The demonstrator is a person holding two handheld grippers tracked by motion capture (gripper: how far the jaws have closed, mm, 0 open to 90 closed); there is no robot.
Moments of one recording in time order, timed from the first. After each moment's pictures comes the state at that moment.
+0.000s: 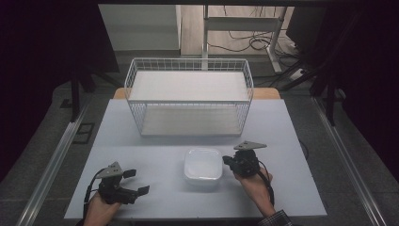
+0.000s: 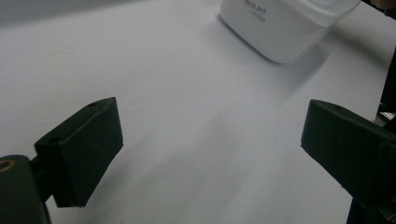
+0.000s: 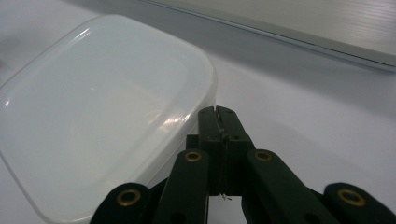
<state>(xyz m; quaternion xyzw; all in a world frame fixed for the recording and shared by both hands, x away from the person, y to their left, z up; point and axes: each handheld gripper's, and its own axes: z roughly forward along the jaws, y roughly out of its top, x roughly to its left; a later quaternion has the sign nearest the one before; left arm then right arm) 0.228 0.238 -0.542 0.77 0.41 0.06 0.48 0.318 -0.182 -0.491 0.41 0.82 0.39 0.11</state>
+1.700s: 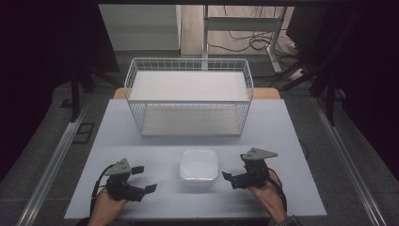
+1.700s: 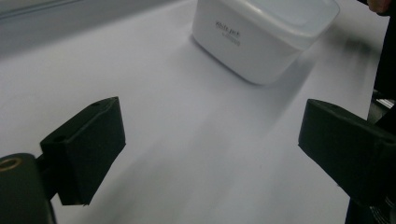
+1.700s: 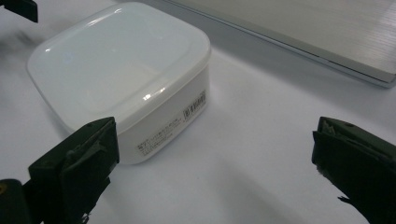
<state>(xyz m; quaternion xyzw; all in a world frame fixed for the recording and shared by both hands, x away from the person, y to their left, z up) 0.242 0.212 -0.528 0.79 0.37 0.06 0.48 0.298 -0.210 -0.489 0.34 0.83 0.42 0.13</state>
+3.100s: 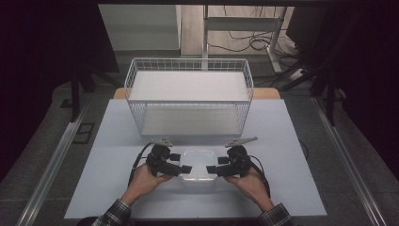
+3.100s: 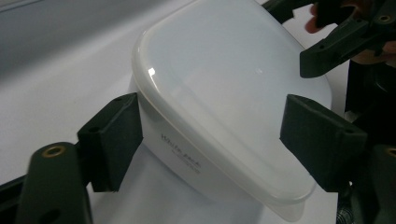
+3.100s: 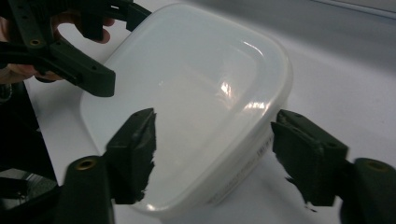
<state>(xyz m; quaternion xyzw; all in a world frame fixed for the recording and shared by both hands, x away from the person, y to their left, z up) 0.321 0.124 -0.511 0.81 0.36 -0.06 0.45 0.326 -0.166 -0.486 0.38 0.84 0.40 -0.03</state>
